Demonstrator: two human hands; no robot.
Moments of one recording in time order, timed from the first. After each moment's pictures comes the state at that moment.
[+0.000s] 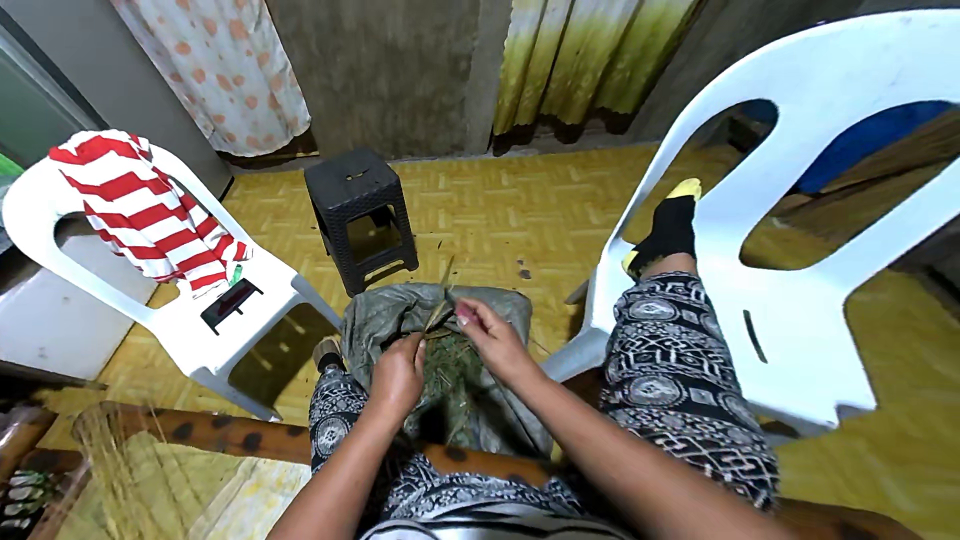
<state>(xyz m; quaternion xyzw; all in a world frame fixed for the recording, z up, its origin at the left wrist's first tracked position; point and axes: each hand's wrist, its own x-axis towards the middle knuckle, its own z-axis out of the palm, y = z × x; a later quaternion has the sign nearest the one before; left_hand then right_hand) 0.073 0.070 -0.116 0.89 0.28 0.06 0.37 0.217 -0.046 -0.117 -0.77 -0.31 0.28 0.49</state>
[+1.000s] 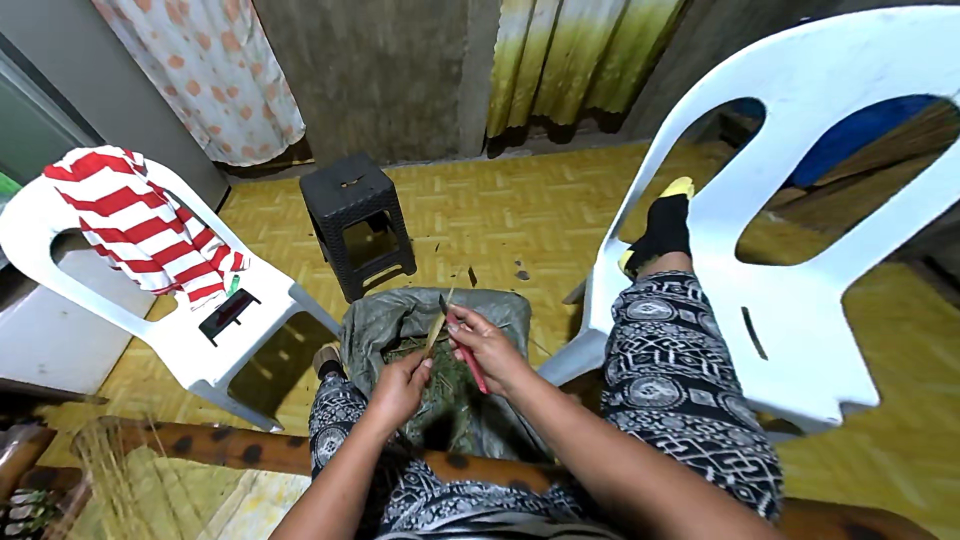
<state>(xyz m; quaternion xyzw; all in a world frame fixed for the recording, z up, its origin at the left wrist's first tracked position) 0.068 0.078 -0.120 0.82 0.23 0.00 0.52 0.212 -0.033 -0.121 -0.61 -0.13 0.41 0.67</state>
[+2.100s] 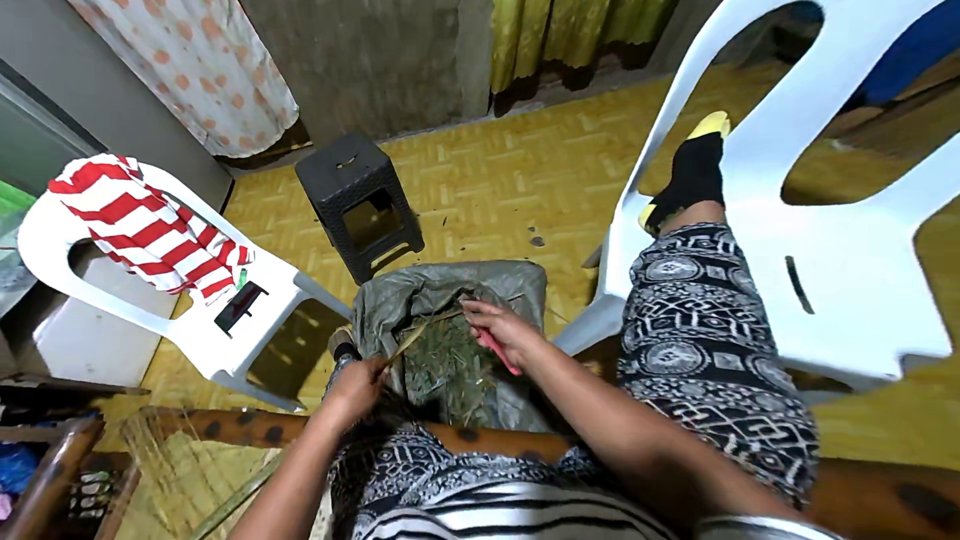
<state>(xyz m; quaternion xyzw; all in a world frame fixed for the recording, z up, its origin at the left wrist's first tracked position) 0.034 0.115 -0.109 0.88 0.27 -0.23 0.32 0.253 -0.052 -0.182 -0.66 -0.05 0.48 0.58</state>
